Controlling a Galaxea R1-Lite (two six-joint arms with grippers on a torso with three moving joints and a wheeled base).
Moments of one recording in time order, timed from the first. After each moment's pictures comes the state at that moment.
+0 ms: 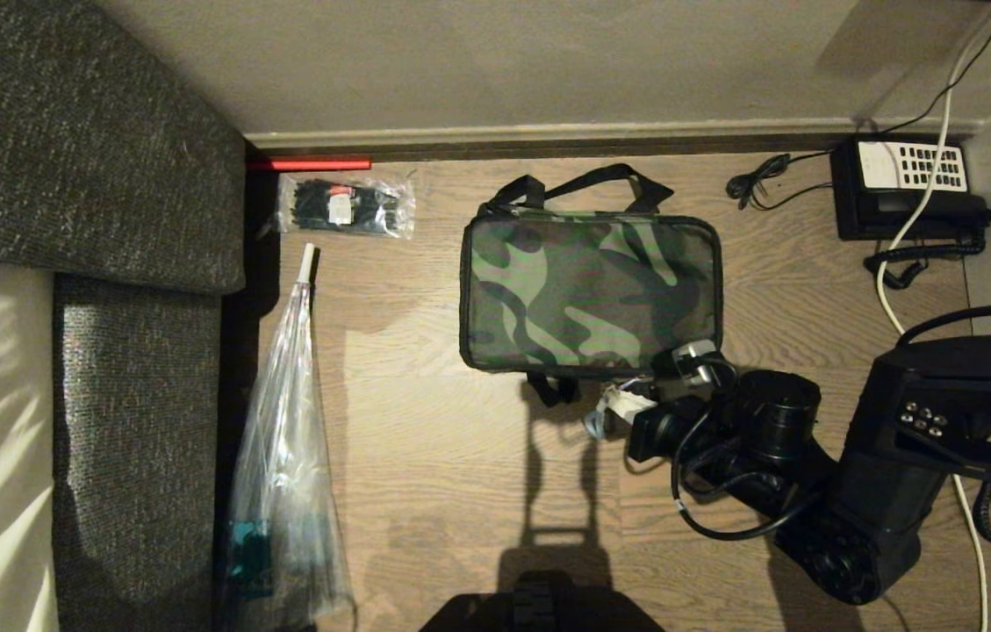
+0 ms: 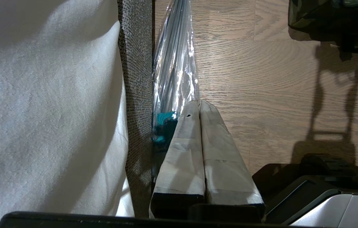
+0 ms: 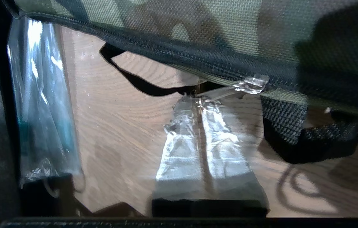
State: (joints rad) left arm 0.00 0.00 0.00 0.01 0.00 0.01; right arm 0.43 2.24 -0.61 -1.52 0.19 0.18
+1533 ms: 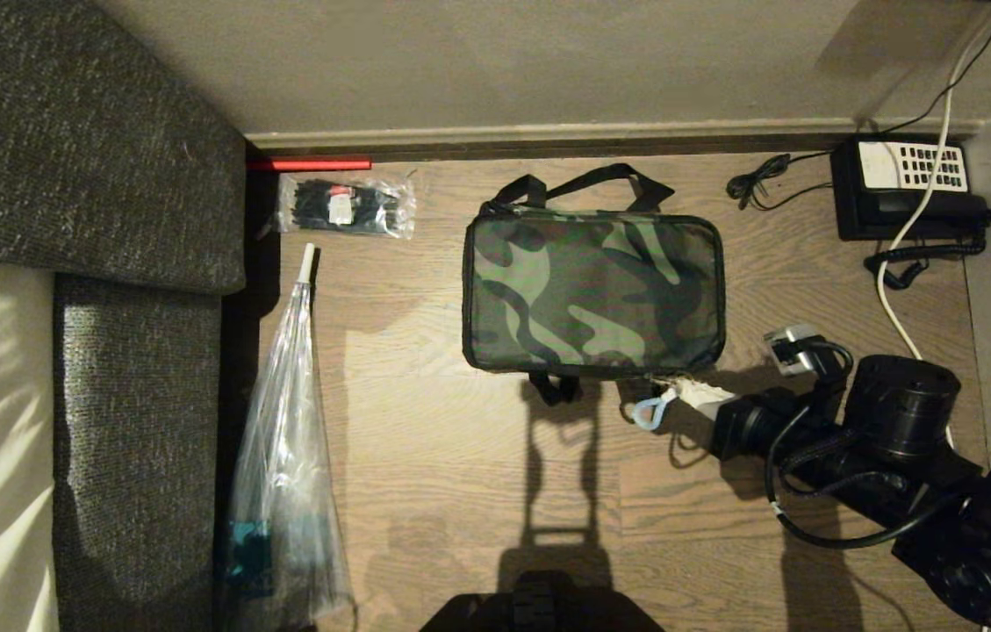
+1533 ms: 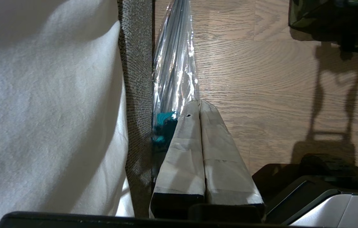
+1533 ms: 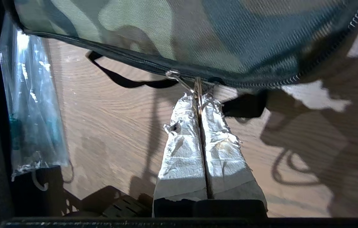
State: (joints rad) left arm 0.00 0.00 0.00 0.01 0.00 0.01; right arm 0.29 1.98 -0.40 -1.44 0.25 0.13
